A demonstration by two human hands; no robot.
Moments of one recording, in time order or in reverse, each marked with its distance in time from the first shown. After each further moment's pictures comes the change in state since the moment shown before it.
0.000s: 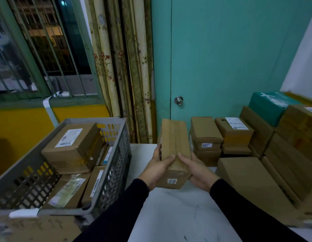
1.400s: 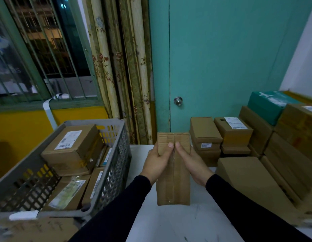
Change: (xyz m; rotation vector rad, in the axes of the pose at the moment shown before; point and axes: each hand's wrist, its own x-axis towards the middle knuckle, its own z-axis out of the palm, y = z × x) left_hand 0.006 0.009 0.004 0.243 0.125 0.163; right_hand -0.002 -0.015 0.013 -0.293 0.070 -0.196
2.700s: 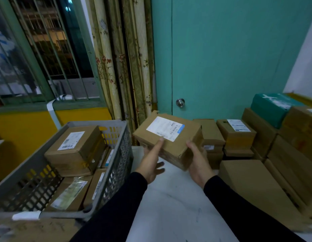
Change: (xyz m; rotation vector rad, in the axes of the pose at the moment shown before) left_hand -0.003 0.025 -0.013 -0.387 0.067 -0.385; right_hand 0.020 0.010 -0.005 0.482 0.252 0.089
